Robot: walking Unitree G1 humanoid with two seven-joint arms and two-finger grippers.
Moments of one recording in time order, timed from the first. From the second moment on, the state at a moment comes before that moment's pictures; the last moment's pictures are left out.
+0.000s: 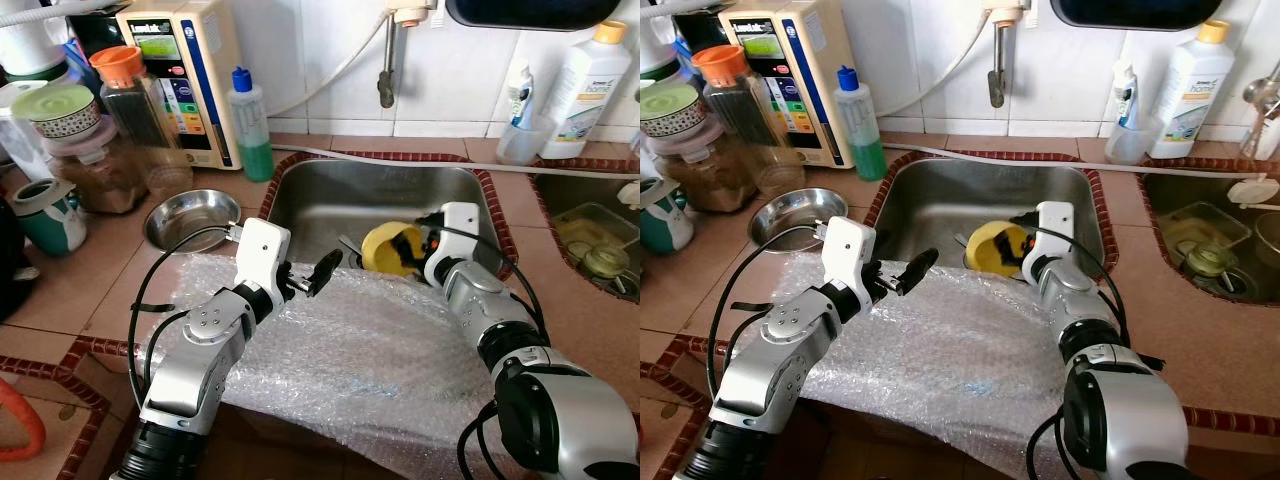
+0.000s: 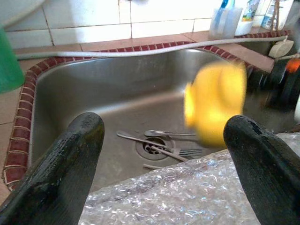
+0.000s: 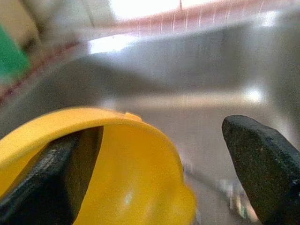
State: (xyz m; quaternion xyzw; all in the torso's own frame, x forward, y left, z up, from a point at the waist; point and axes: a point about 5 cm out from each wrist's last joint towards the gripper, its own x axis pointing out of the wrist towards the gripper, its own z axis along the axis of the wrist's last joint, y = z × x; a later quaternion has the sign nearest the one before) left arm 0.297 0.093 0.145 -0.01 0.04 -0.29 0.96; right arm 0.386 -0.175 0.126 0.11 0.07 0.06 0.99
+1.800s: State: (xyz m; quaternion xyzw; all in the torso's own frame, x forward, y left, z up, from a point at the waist) left arm 0.302 0.087 0.143 0.00 0.03 -0.28 0.96; right arm 0.393 -0.215 0.159 -0.05 0.04 -0.01 1.00
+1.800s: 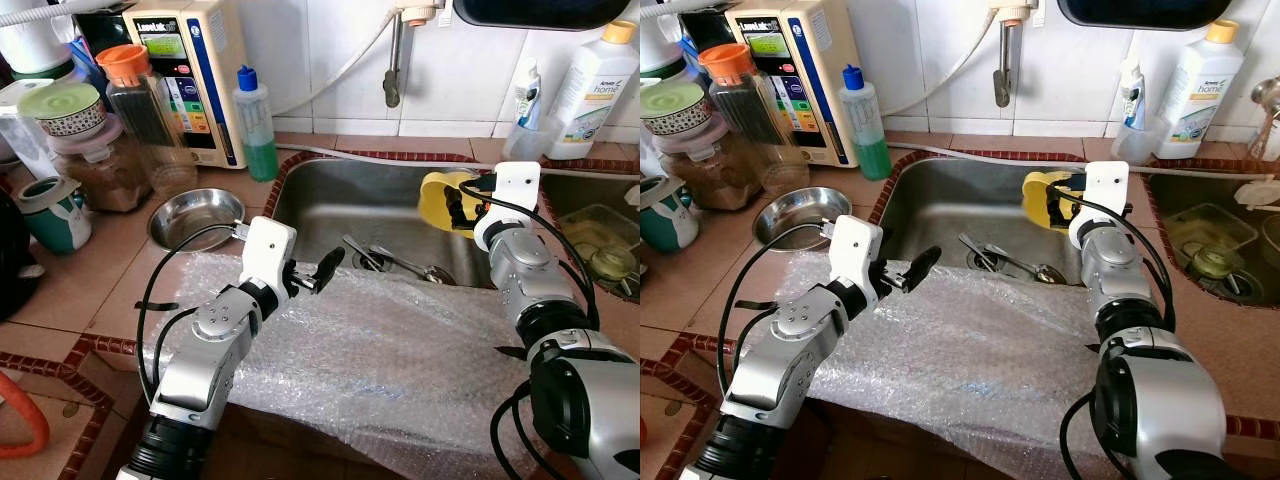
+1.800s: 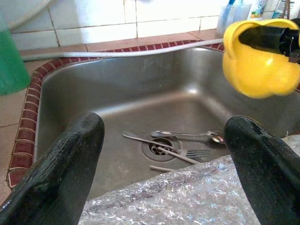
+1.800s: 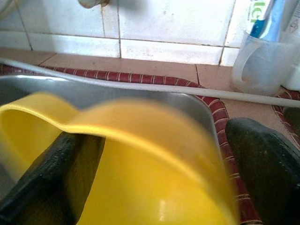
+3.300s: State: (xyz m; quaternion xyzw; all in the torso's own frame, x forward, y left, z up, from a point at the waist) left arm 0.354 0.224 0.136 -0.01 0.08 0.17 0.98; right arm 0.344 -0.099 0.152 -0.04 -0.06 0.29 0.95
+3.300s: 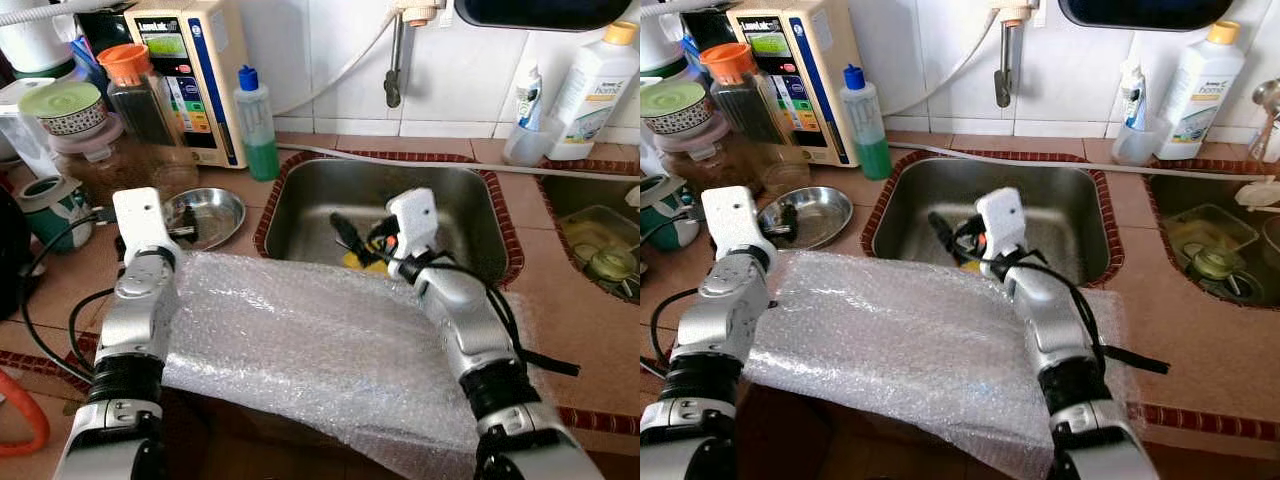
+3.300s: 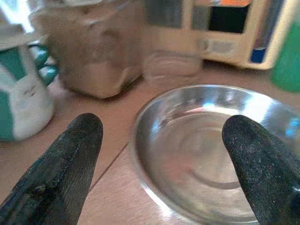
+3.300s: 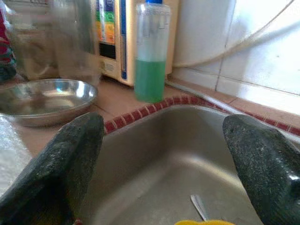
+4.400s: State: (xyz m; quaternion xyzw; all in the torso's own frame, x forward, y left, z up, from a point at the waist) left arm 0.369 0.227 0.111 -0.10 0.16 0.20 0.96; right arm 0.299 -0.071 0.167 -0.05 -0.06 0.46 0.89
